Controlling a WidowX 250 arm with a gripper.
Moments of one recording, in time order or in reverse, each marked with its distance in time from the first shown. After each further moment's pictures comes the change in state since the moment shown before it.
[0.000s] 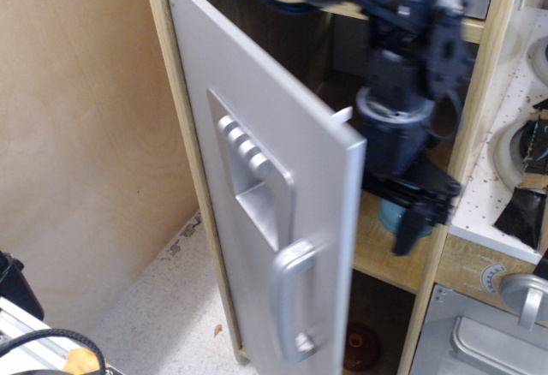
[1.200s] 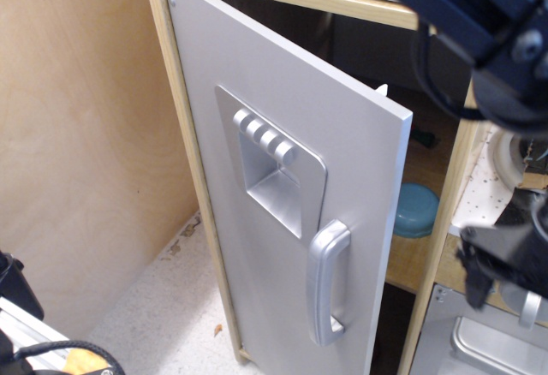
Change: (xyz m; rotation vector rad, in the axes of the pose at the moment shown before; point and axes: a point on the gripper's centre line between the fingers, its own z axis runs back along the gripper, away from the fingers) arm 0.005 -0.112 -0.021 -0.024 -0.153 -0.037
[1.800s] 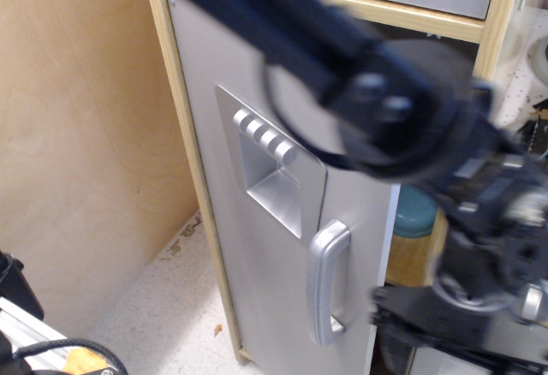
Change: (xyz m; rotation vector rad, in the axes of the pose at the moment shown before) arm -0.061 0.018 -0.010 -0.053 0.097 0.143
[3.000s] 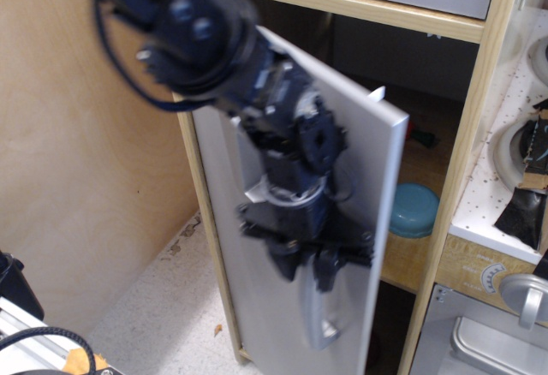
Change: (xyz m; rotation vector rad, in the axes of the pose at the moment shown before) arm 0.029 0.104 0.000 -0.037 -0.070 0.051
